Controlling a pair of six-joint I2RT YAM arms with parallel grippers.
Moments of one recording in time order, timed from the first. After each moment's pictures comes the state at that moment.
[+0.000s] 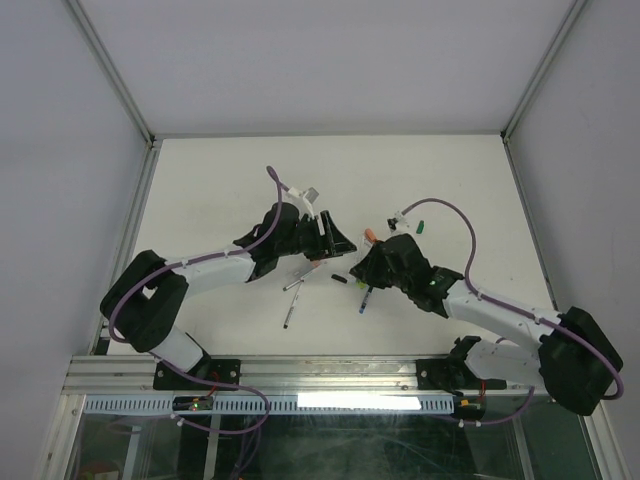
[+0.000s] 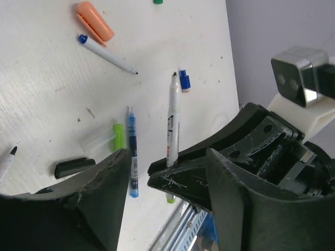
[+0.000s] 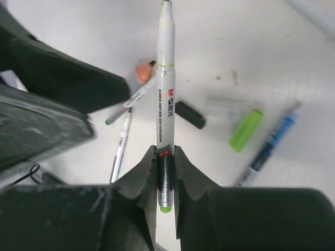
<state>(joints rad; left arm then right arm) -0.71 1.56 0.78 0.37 0.38 -0.94 0.78 1.15 0.54 -0.02 0.04 0.92</state>
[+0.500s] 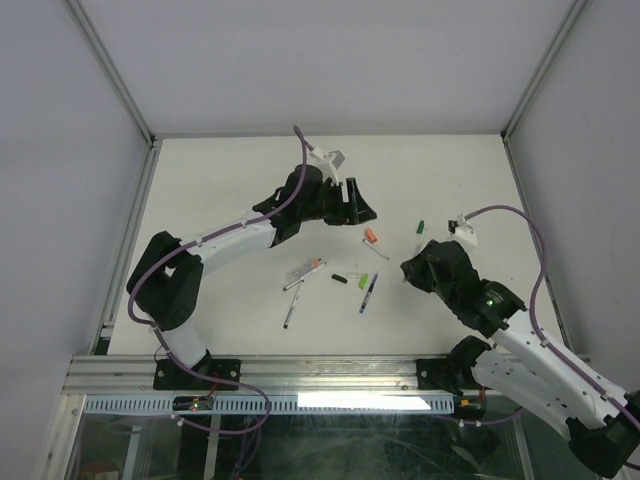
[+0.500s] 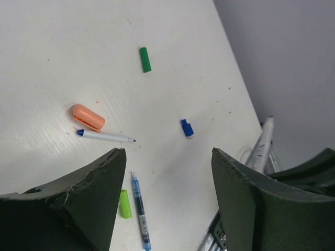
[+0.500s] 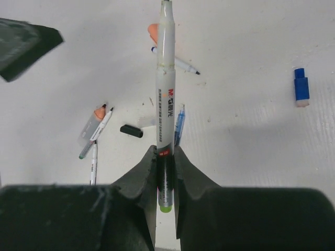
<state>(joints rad) -0.72 1.70 1.19 0.14 0.32 -0.70 0.69 0.71 0.61 -0.60 0.36 0.93</state>
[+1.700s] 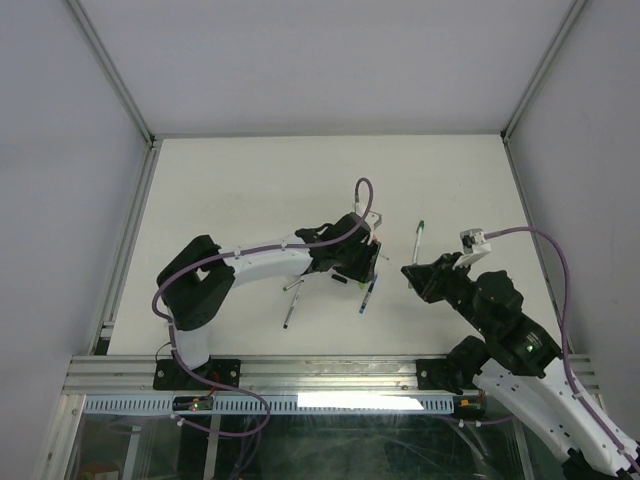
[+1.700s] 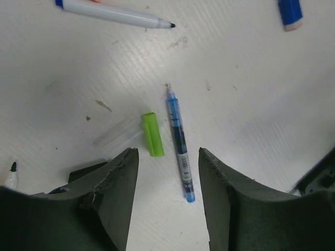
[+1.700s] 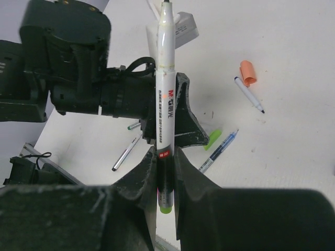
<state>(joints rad) -0.98 1.83 1.23 -0.23 0.05 -0.50 0.69 0.28 0.55 -0.51 0.10 0.56</state>
